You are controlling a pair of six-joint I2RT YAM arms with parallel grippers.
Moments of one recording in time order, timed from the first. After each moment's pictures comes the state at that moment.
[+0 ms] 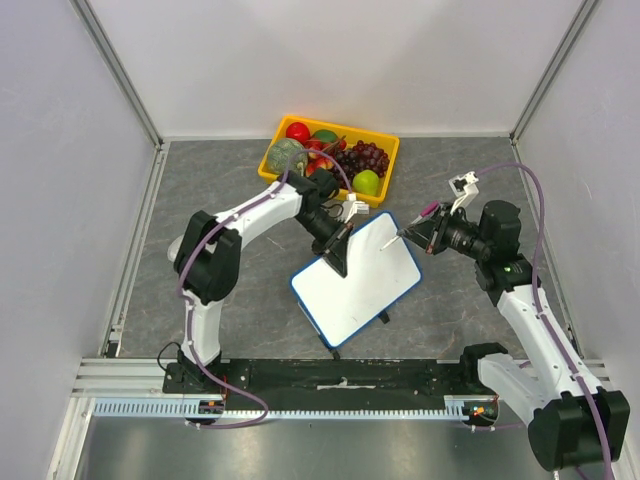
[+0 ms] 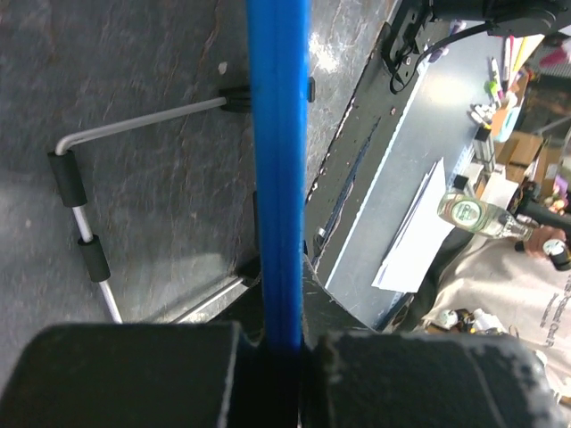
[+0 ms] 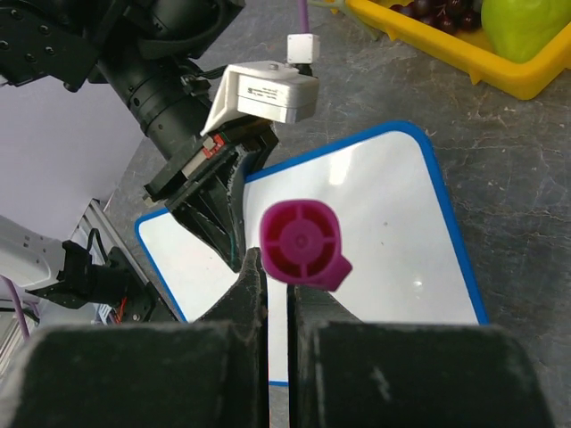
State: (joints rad) left arm -0.62 1.99 1.59 -1.05 0.86 0.12; right arm 0.13 0.91 0.69 -0.09 -0.71 0.43
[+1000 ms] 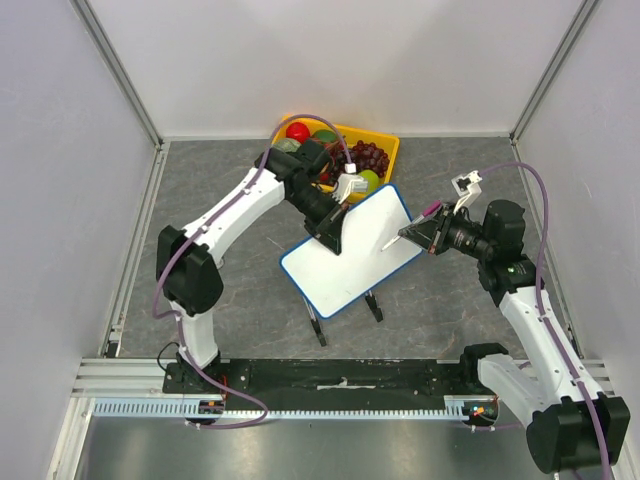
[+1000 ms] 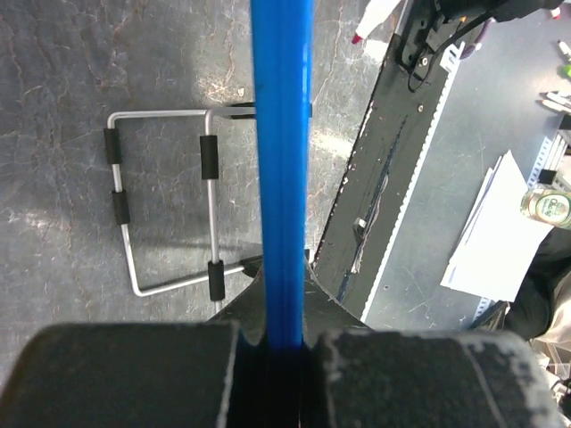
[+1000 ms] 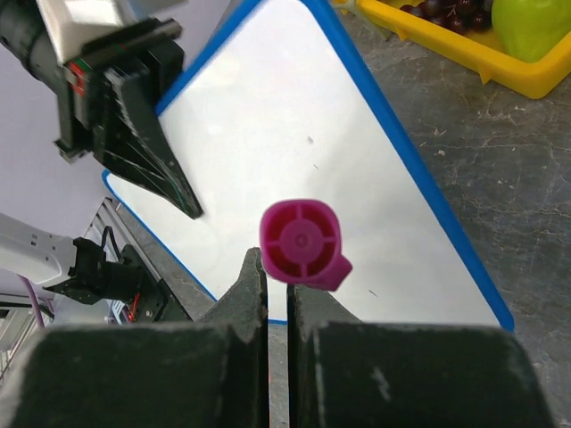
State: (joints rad) left arm -0.63 1.91 1.82 -1.21 0.73 0.29; right arm 0.10 0.89 0.71 -0.12 -0.75 0.45
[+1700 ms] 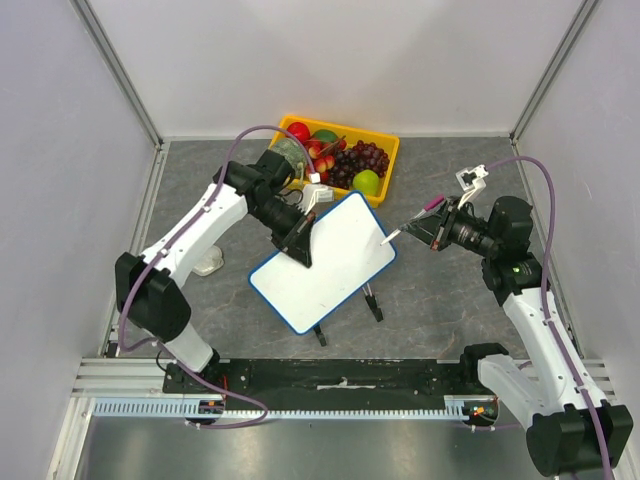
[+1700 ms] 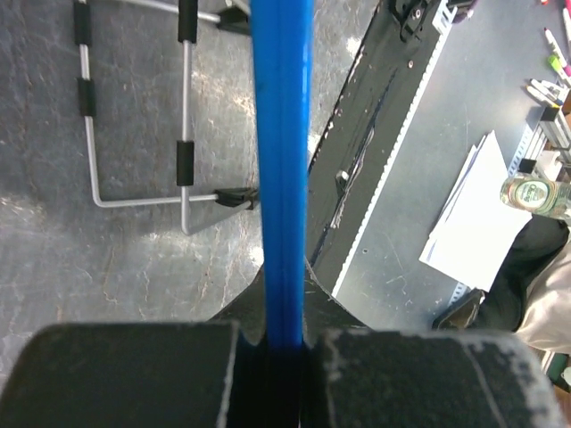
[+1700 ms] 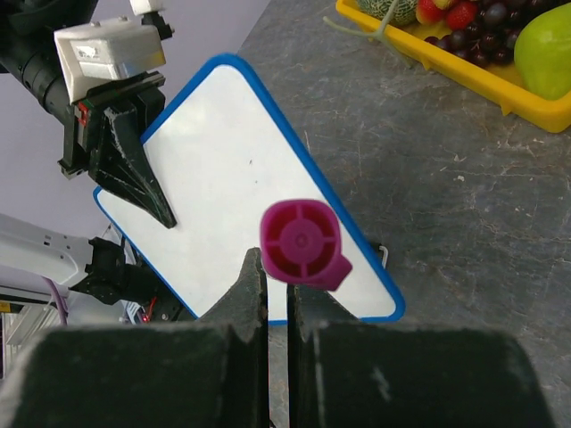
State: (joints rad) left arm -0.52 1.65 1.58 -1.25 0.76 0.32; right arm 0.10 0.87 0.76 -0.12 -0.78 0.47
